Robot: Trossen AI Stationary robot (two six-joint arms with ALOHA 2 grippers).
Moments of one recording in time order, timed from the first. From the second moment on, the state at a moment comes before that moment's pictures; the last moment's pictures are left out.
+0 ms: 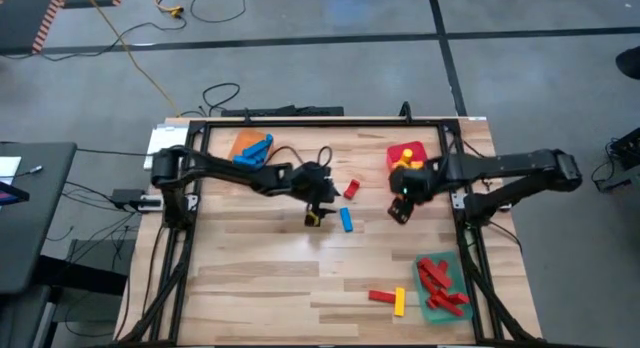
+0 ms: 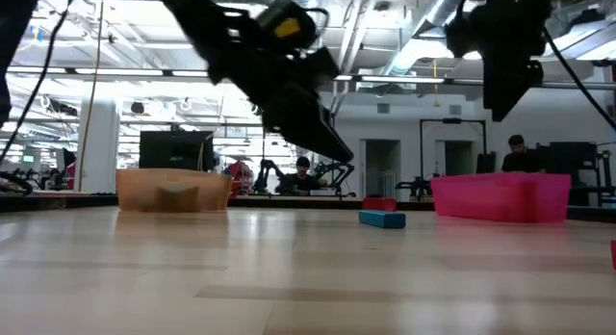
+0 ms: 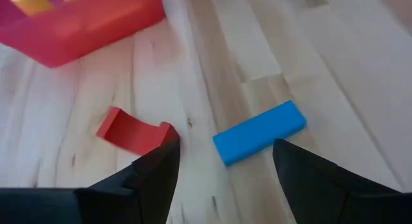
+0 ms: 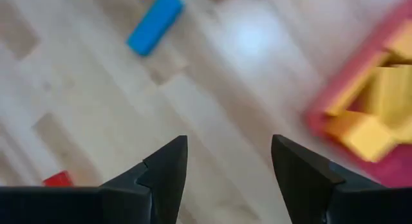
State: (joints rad) left arm 0.12 1.85 1.14 0.07 0.12 0.36; right arm 0.02 1.20 1.01 -1.06 0.08 0.70
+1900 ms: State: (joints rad) left arm 0.21 2.09 1.68 -0.59 0.61 0.53; right arm 0.70 1.46 1.00 -0.70 0.88 0.81
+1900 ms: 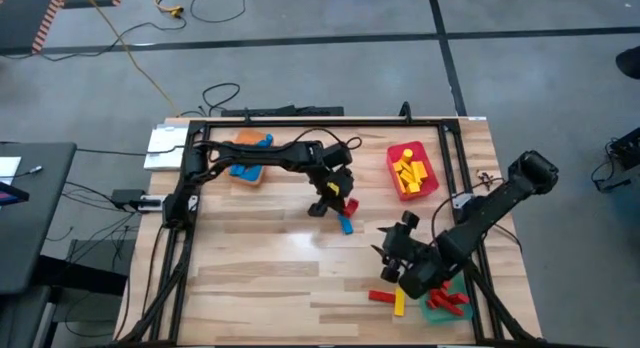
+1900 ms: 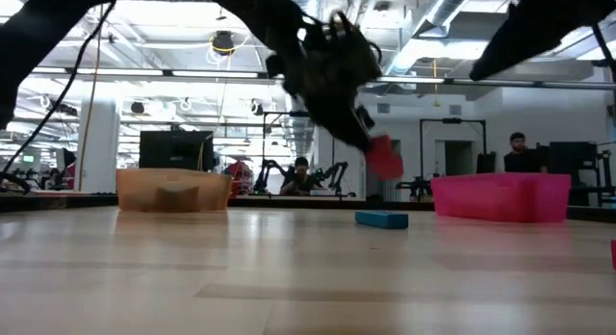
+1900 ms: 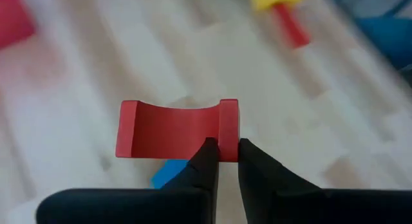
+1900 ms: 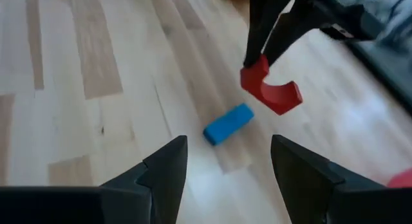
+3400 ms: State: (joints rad) left arm 0.06 1.82 1.63 -0.82 1.12 0.86; right arm 0.73 1.70 0.99 0.62 1.21 -0.68
